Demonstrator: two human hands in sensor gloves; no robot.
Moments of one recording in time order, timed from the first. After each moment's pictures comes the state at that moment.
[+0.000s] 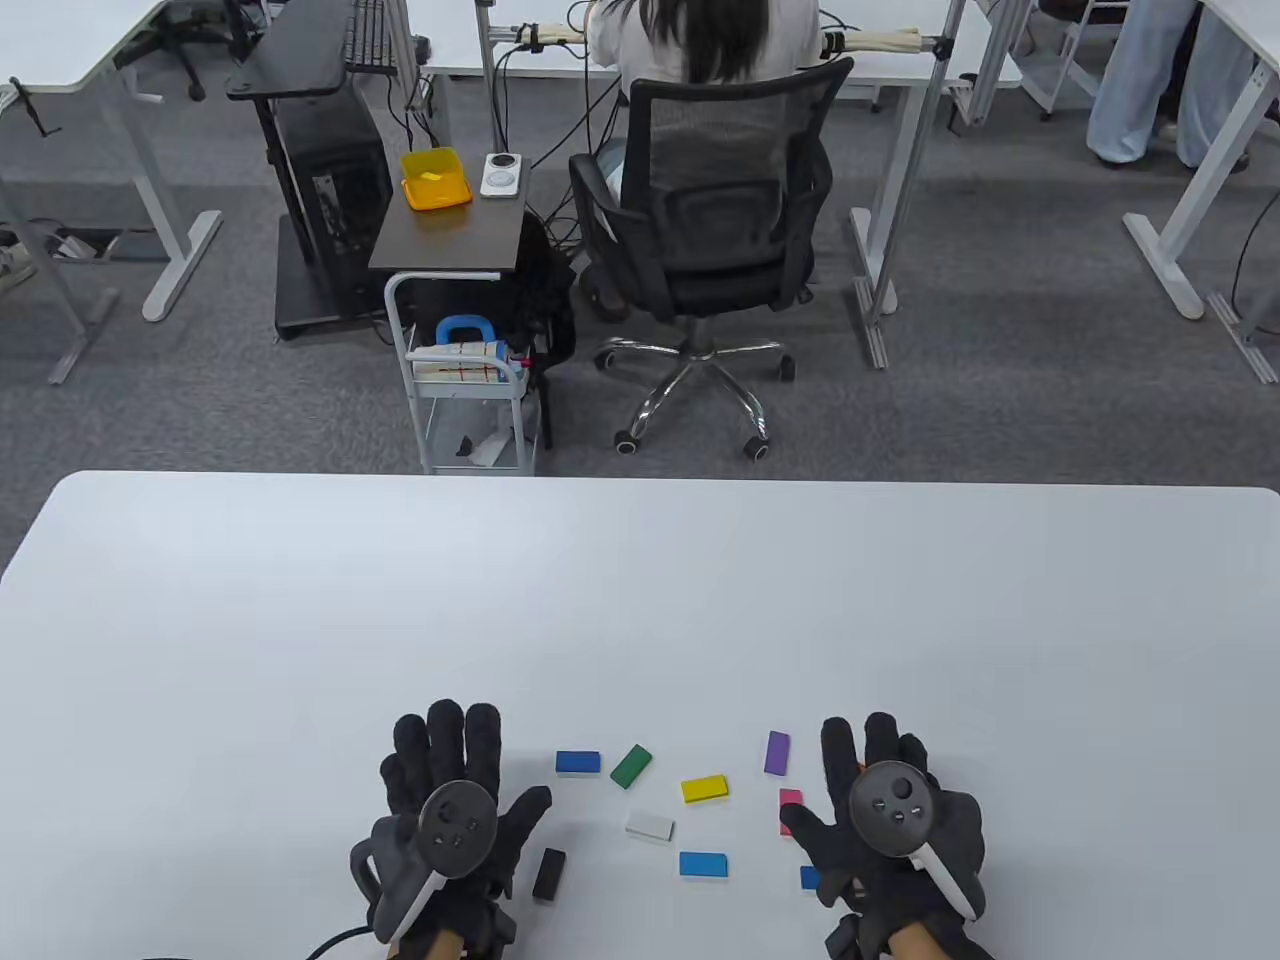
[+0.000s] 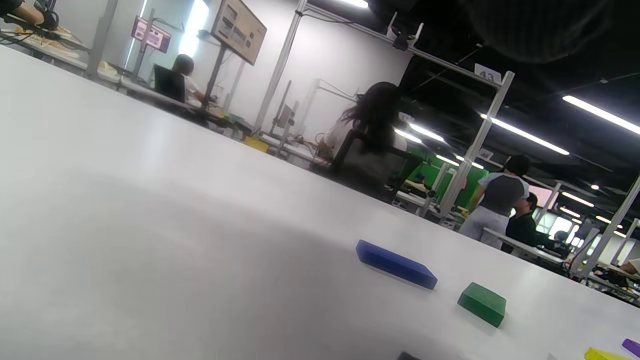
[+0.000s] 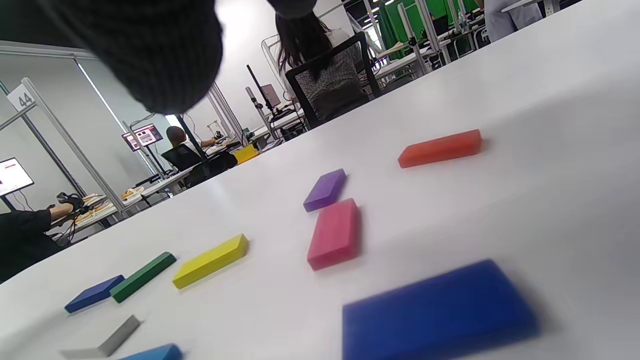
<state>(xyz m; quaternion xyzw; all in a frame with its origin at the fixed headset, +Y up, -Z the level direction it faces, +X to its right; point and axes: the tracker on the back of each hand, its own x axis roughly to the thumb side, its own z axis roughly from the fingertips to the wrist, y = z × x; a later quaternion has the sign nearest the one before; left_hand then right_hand) -0.192 -0.776 -0.275 0.05 0.03 0.18 0.98 0.194 -0.760 -0.286 -0.01 0.02 0.97 0.24</state>
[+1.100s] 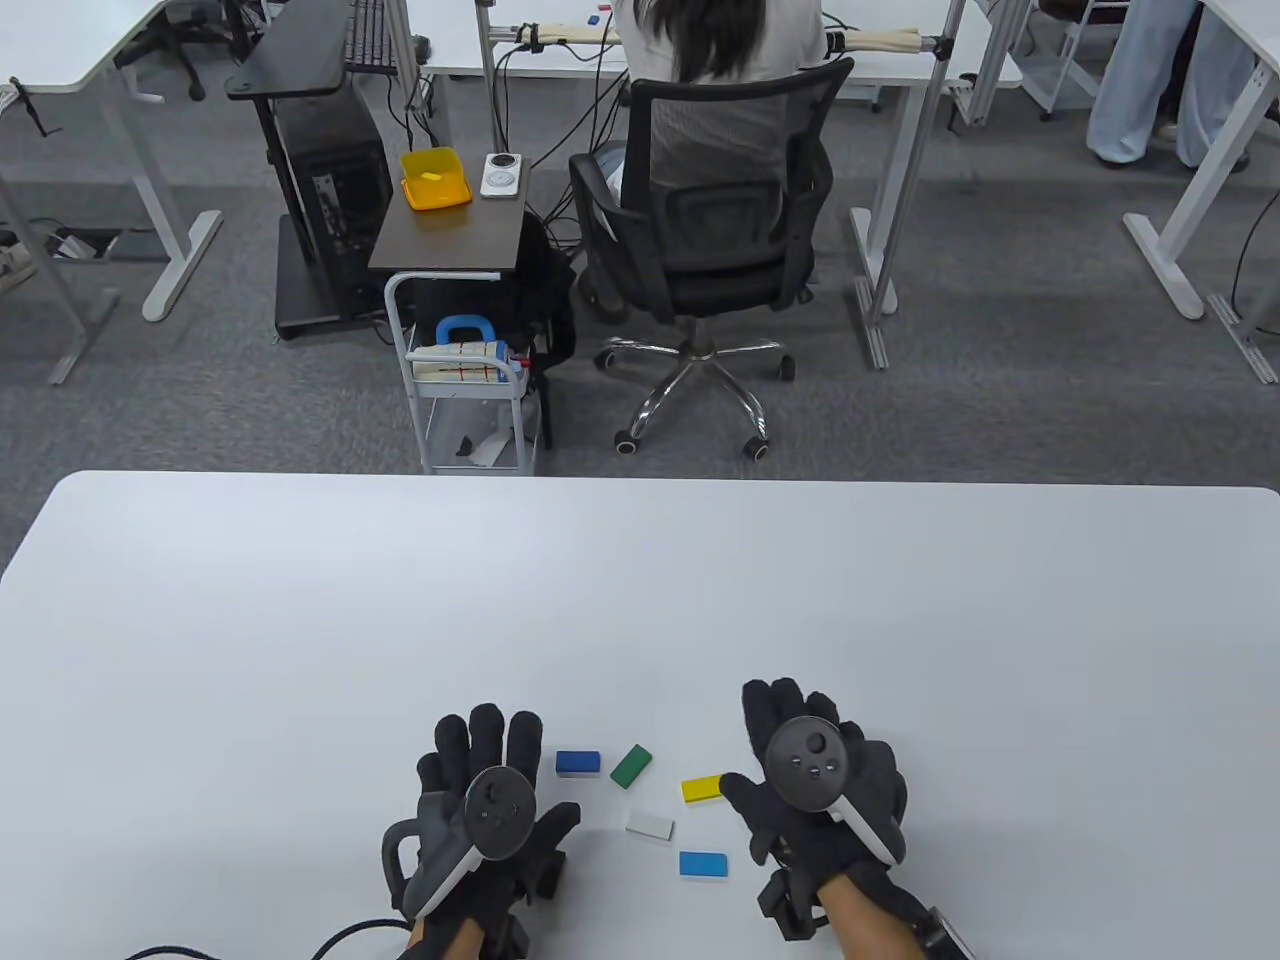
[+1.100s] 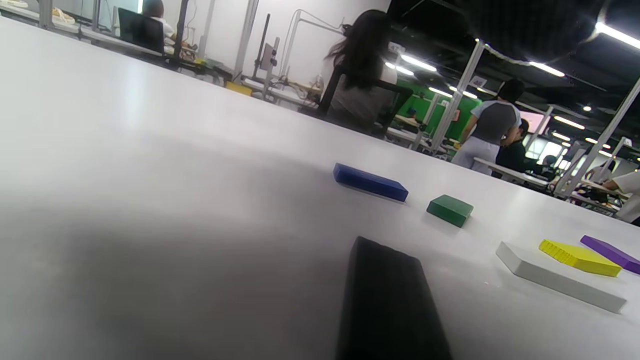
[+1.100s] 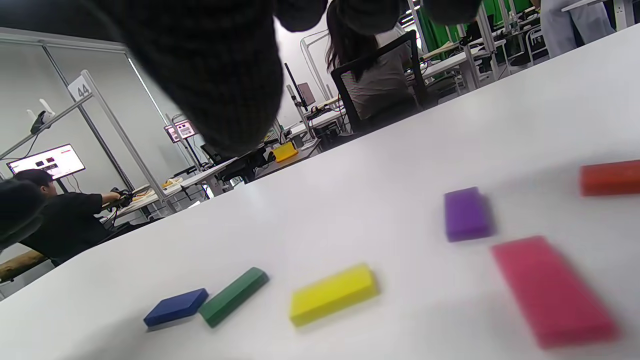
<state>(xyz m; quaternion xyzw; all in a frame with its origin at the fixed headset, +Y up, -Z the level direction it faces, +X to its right) -0.171 -0.787 -0.291 -0.04 -0.01 0.15 0.99 0.113 -0.729 -0.318 0.06 0.01 0.98 0.21</state>
